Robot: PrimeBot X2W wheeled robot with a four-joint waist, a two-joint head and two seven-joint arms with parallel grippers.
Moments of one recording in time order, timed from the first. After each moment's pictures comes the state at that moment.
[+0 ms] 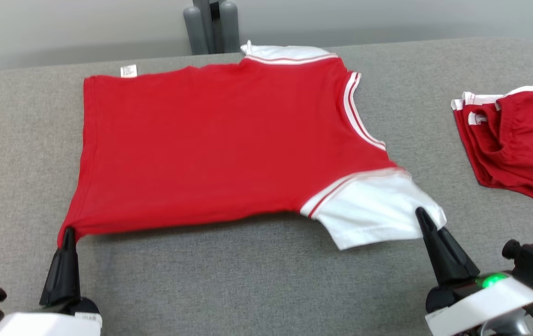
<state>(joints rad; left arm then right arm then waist) 0.02 0.27 -0.08 0.10 -0.89 -0.07 -0.26 0.01 -0.07 0.12 -0.16 0.50 0.13 0.06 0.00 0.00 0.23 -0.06</state>
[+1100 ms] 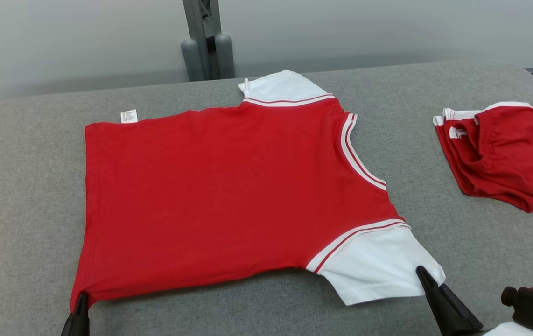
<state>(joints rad) 0.29 0.24 -0.05 0.00 -0.89 -0.08 -0.21 0.25 -0.05 0.08 -0.25 0.55 0.13 0.20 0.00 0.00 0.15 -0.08</state>
